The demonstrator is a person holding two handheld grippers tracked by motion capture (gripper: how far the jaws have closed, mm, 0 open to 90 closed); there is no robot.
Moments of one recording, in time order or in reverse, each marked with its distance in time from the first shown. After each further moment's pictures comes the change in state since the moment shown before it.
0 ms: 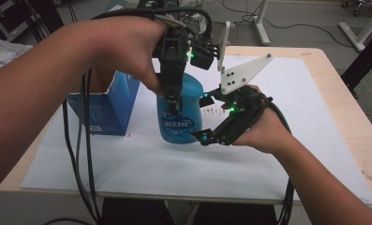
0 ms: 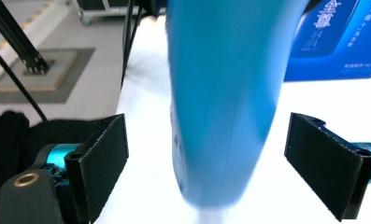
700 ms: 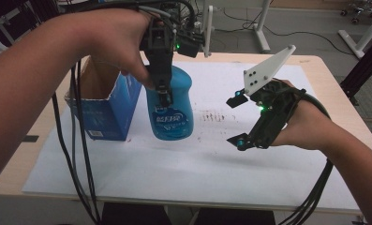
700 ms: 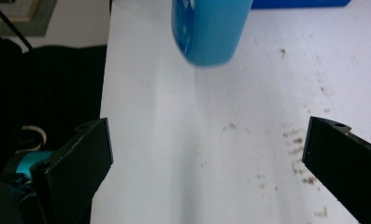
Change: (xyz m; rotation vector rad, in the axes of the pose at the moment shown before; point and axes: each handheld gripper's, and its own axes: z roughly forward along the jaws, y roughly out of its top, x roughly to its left) left arm 0.012 -0.021 -0.026 -0.014 -0.007 -0.150; right arm 0.002 0.009 -0.058 0.287 -0.060 -0.016
